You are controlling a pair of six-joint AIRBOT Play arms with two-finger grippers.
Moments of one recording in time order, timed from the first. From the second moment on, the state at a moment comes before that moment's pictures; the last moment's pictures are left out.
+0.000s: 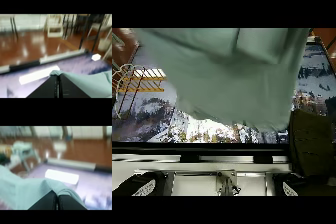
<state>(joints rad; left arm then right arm) -0.11 -1.05 1.97 1.03 -1.04 -1.34 0.15 -1.01 1.80 -0.97 1.12 1.42</state>
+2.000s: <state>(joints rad) -0.20 -1.42 0.95 1.09 -1.10 -1.59 0.28 -1.33 1.22 -1.25 0.93 1.60</state>
